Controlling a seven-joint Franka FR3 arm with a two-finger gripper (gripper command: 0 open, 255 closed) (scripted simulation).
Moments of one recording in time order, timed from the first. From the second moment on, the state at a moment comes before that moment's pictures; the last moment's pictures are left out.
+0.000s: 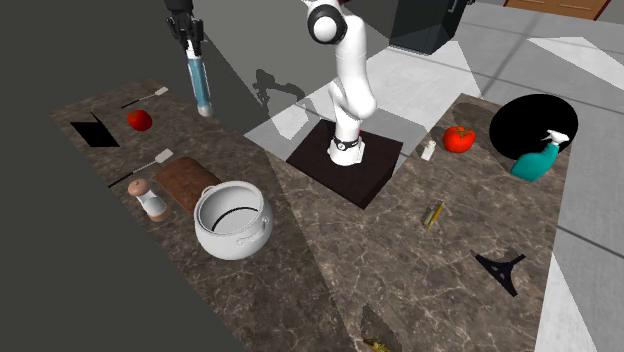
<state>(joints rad) -0.56 0.16 -0.55 -1.17 0.25 1.32 -1.02</state>
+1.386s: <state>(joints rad) -0.50 0.02 -0.53 -1.63 0.17 1.66 -1.02</state>
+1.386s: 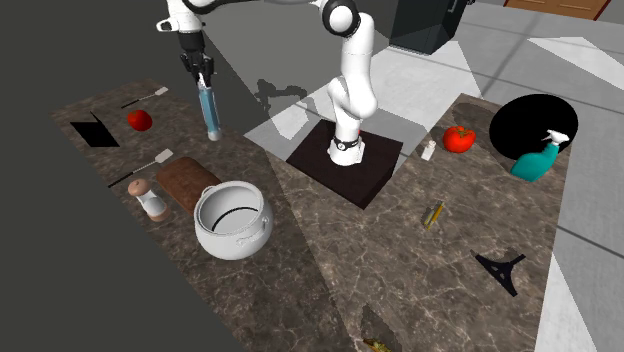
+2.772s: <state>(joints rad) -0.50 0.02 -0.52 -1.91 0.18 1.93 -1.06</state>
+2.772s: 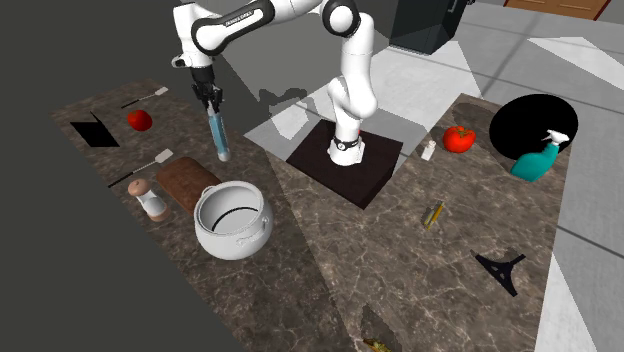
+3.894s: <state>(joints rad) -0.50 0.06 -0.52 -2.02 0.22 2.08 -1.10</state>
